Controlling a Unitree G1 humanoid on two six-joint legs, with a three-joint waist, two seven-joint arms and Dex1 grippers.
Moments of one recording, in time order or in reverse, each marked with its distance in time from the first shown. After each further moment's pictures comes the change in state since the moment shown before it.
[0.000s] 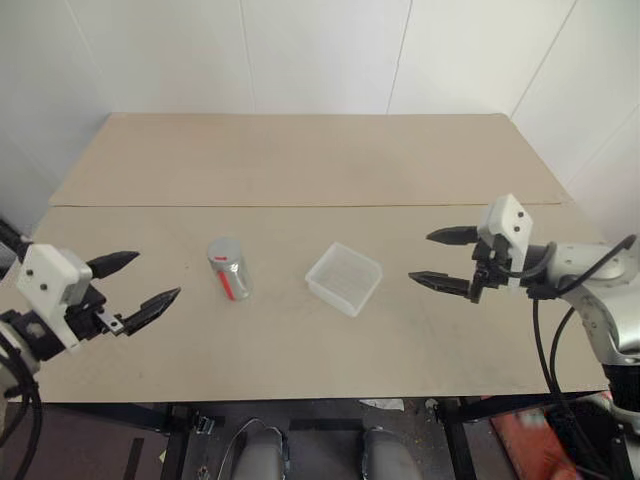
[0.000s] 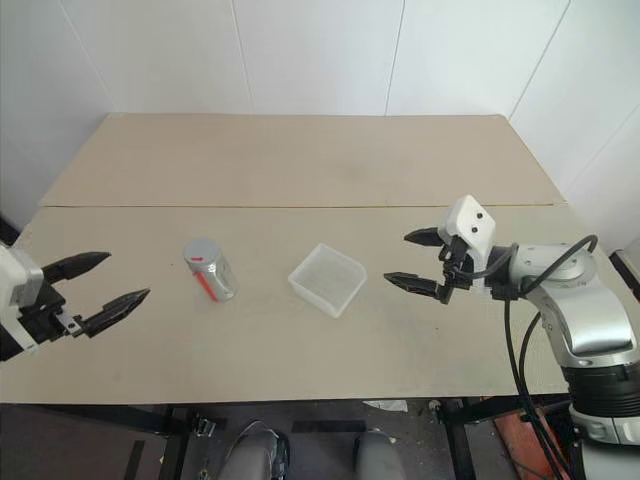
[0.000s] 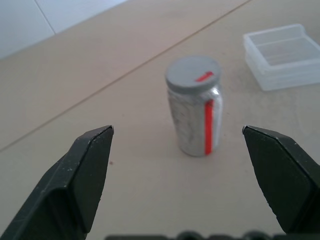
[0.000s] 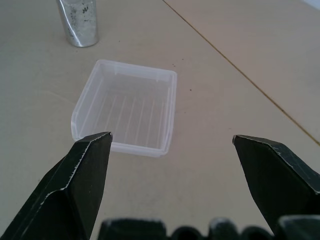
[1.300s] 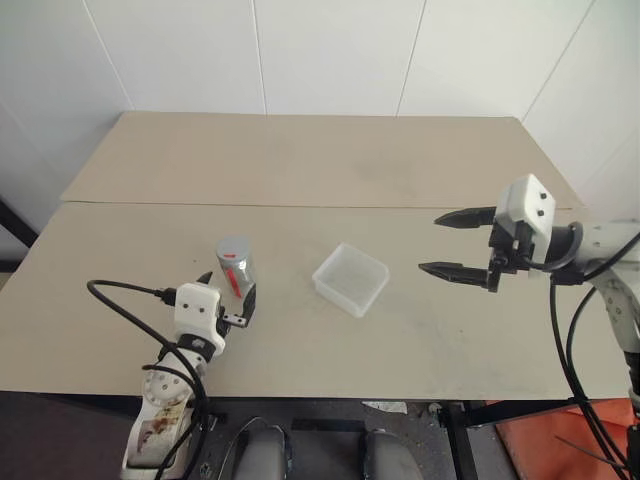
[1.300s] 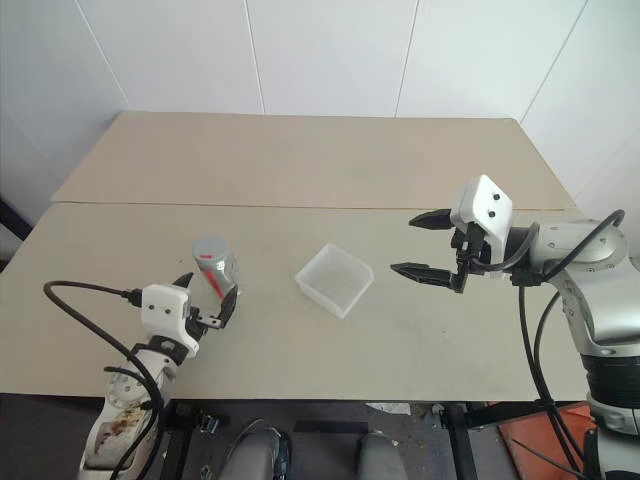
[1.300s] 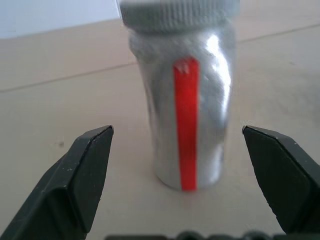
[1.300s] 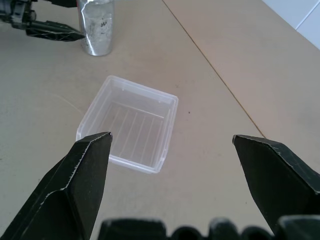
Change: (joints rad) left arm -0.188 -0.576 -0.590 0.187 0.507 -0.308 0.640; right arm -0.048 -0.078 -0.033 -0.034 -0.009 -0.036 0.080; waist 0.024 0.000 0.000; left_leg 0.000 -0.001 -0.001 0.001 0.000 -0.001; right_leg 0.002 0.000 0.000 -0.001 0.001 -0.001
